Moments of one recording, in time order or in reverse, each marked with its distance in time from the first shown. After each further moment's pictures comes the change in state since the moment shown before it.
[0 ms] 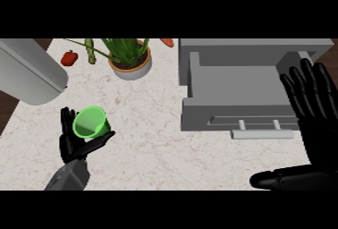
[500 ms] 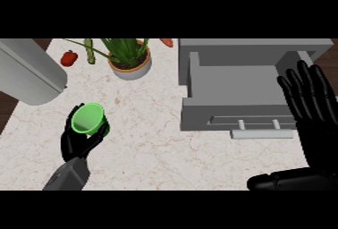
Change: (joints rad) left arm -0.048 0.020 0.003 0.094 0.025 -0.182 -0.040; right arm 0.011 0.009 0.021 -0.018 0.020 -0.009 0.019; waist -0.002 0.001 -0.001
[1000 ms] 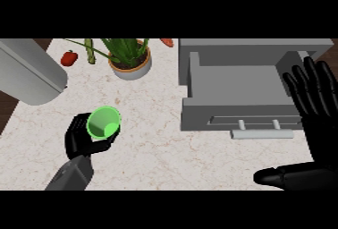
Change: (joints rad) left arm -0.013 -0.018 -0.022 -0.005 -0.033 0.022 -0.070; right arm -0.020 -0.023 -0.044 0.028 -0.028 0.016 -0.008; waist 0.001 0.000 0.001
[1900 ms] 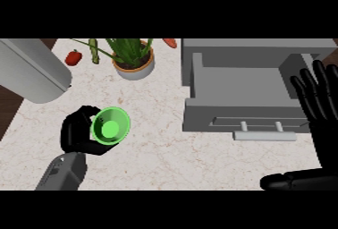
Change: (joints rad) left arm 0.130 0.021 -0.187 -0.432 -0.056 -0.124 0.132; right arm 0.028 -0.005 -0.015 -0.040 -0.012 -0.003 0.022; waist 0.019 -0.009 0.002
